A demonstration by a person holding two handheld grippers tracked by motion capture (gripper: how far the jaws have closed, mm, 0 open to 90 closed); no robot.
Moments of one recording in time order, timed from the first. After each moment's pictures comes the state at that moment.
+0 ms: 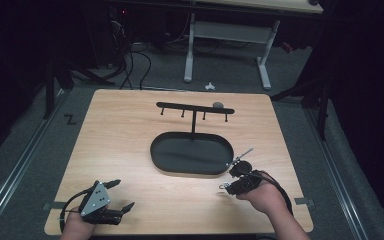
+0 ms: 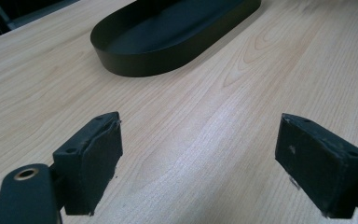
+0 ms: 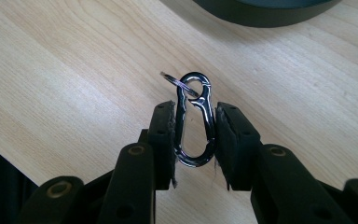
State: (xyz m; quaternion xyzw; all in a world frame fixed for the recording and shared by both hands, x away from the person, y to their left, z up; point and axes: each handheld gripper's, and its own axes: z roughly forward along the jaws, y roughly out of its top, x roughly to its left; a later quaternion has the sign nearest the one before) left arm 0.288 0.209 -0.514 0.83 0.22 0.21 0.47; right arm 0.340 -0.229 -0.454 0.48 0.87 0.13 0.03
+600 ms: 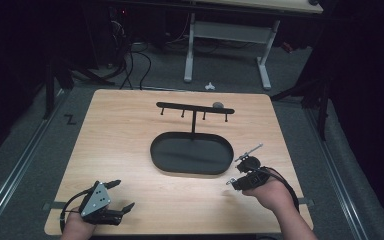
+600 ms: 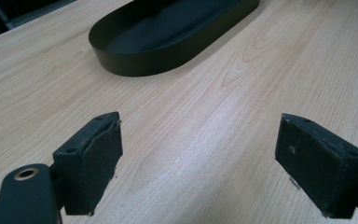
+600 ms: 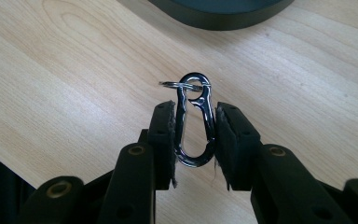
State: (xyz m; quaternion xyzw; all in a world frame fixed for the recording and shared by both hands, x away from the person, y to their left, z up) left arm 0.287 0.208 -0.515 0.83 0.22 0.21 0.46; right arm 0.343 -0.248 -0.441 0.50 0.85 0.14 0.04
